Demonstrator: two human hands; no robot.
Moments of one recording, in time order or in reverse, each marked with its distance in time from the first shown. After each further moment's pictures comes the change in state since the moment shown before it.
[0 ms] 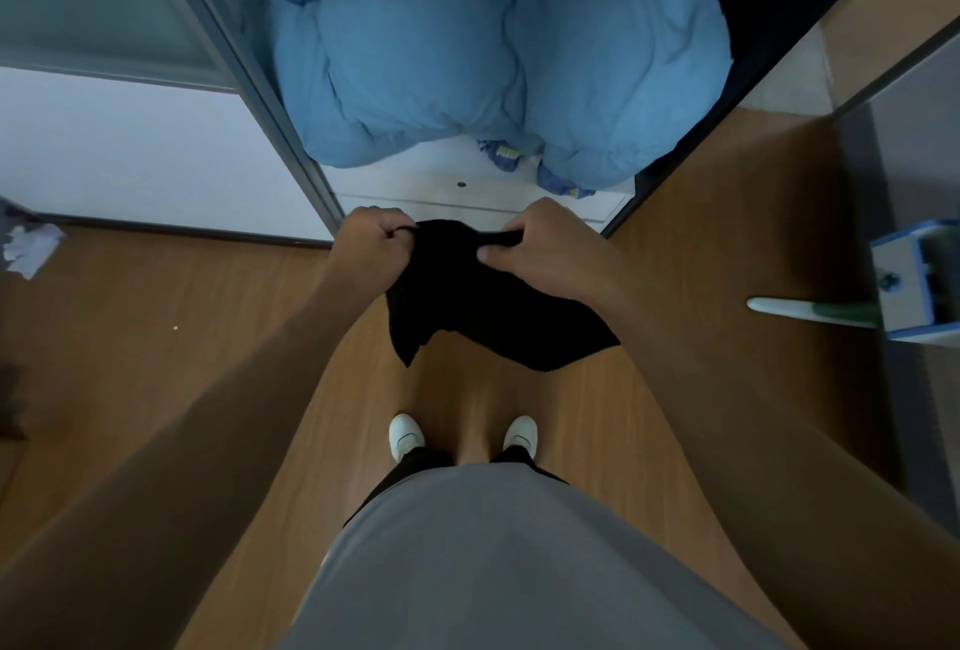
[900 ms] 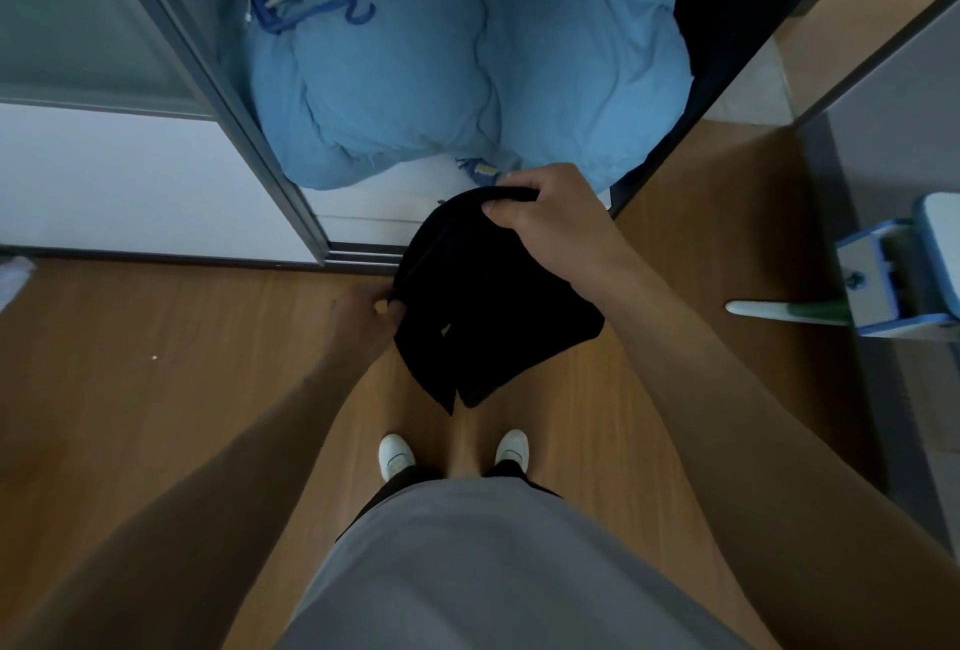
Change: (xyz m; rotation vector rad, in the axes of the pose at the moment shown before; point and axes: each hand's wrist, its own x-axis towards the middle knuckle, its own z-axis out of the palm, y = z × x) left_hand -0.038 -0.052 0.040 0.114 -0.033 -0.224; right_hand -0.016 -0.021 -0.030 0.371 0.278 -0.037
